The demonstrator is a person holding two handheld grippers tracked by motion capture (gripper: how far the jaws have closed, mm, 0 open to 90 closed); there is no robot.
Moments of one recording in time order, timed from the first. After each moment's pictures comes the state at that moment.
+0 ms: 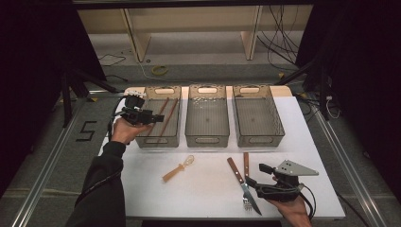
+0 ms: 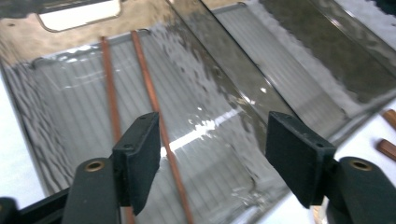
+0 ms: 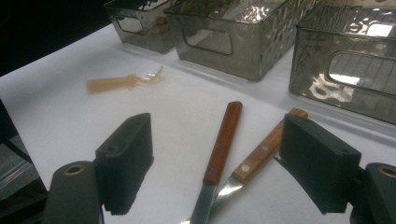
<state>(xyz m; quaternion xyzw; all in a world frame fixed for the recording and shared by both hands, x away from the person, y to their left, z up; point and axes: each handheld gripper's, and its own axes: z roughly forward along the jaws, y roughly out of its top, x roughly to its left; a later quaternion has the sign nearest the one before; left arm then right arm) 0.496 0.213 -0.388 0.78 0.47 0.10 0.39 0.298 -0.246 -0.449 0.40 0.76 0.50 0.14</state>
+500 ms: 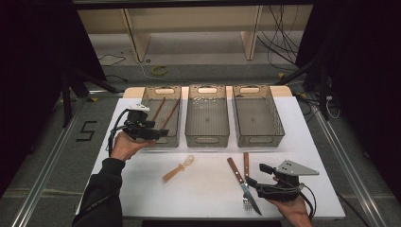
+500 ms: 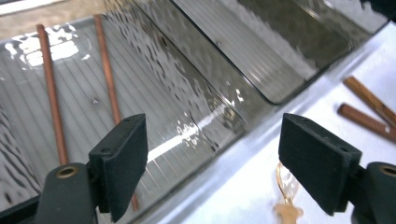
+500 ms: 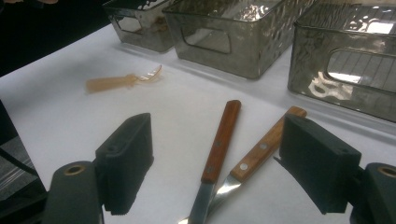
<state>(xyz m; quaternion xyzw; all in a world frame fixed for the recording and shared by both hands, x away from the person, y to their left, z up) 0.455 0.198 -0.398 0.81 0.42 0.10 0.40 0.299 -0.248 -0.450 0.40 0.76 0.50 0.14</state>
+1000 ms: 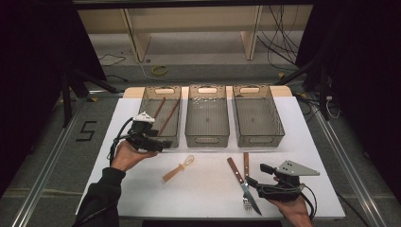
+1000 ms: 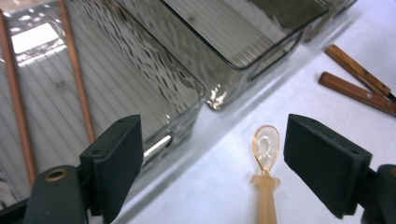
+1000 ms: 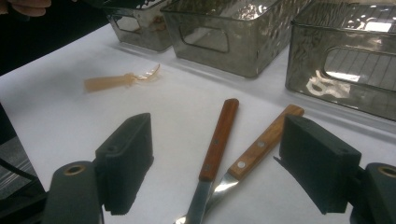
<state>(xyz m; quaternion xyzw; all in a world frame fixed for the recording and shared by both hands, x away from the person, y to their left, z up) 0.429 0.185 -0.408 0.83 0.40 0.08 0.39 0.299 -0.250 -0.452 0.40 0.76 0.50 0.14</state>
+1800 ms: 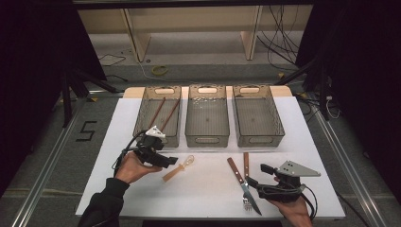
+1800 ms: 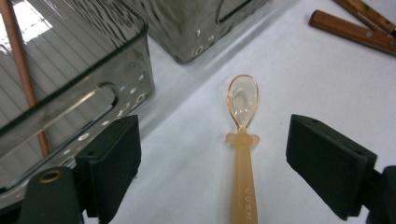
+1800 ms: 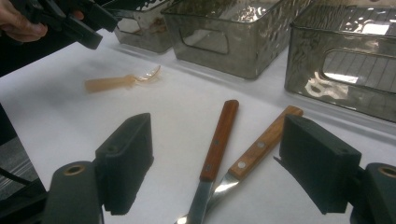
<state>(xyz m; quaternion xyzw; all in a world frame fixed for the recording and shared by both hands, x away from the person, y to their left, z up) 0.406 0.162 -0.433 0.87 0.37 0.07 0.33 0.296 -0.250 -0.450 0.40 0.76 0.50 0.14</state>
